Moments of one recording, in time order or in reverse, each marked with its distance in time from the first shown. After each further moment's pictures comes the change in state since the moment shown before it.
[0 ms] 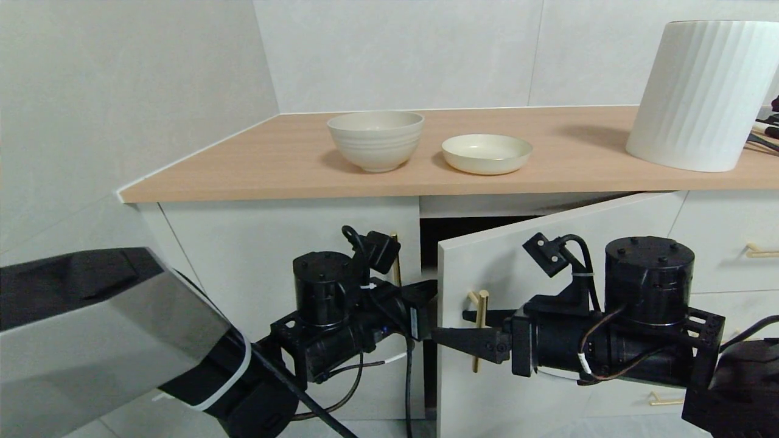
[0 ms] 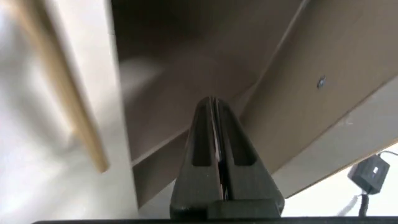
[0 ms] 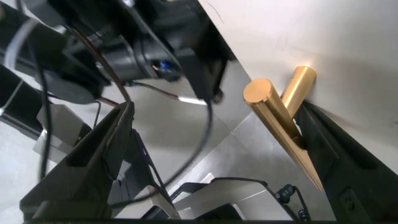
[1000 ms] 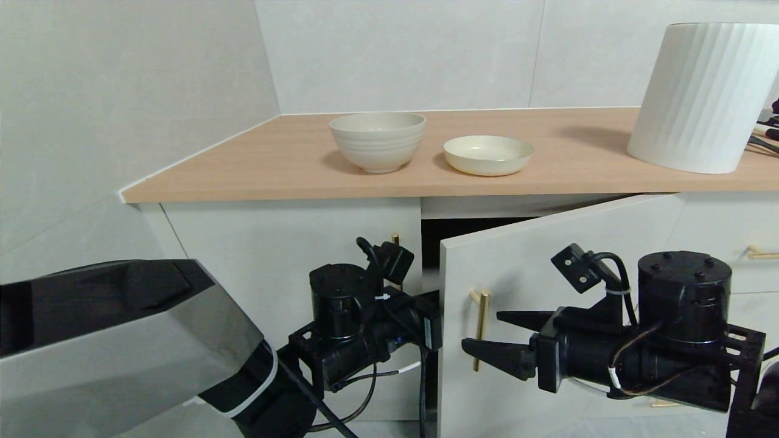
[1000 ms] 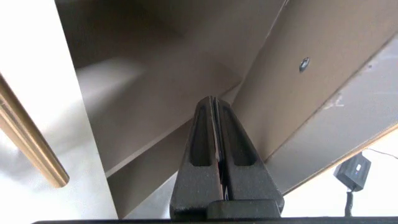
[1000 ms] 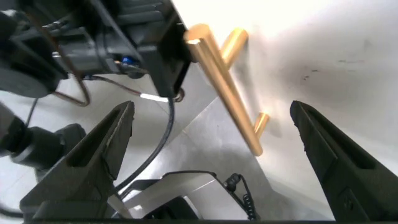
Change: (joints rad) left arm -0.045 0.057 -0.002 -0.069 -0.029 -0.031; right arm -0.071 -0.081 0.113 0.031 -0.147 -0.192
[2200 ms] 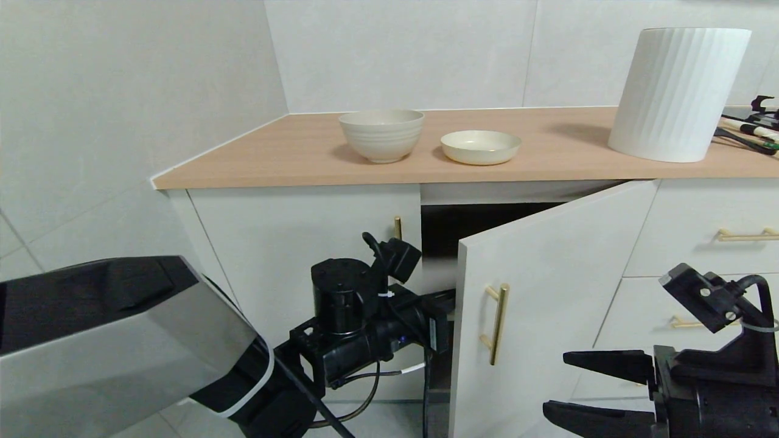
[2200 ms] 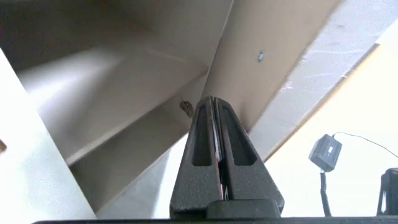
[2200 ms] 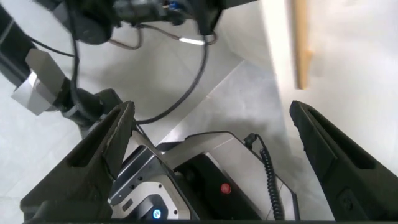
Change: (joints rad) left arm -0.011 -0.021 -0.036 0.066 -0.059 0.001; right arm -0.005 -0.402 0.088 0.386 0.046 0.006
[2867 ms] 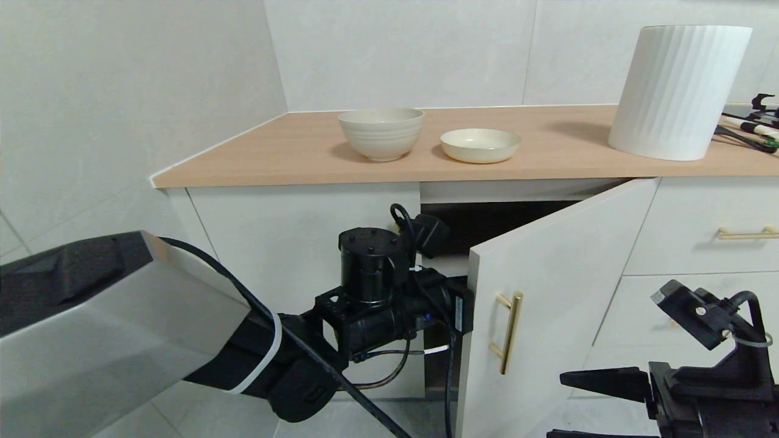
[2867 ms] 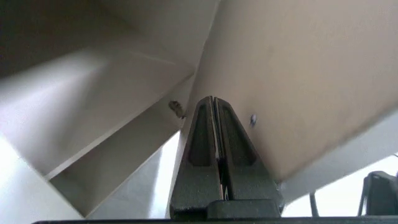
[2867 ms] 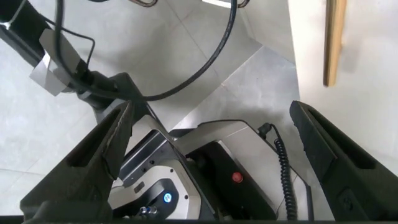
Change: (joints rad) left arm -0.046 -0.035 -0.190 0.247 0.002 0.002; right arm 0.005 0.005 0.035 -0.001 0.078 -0.001
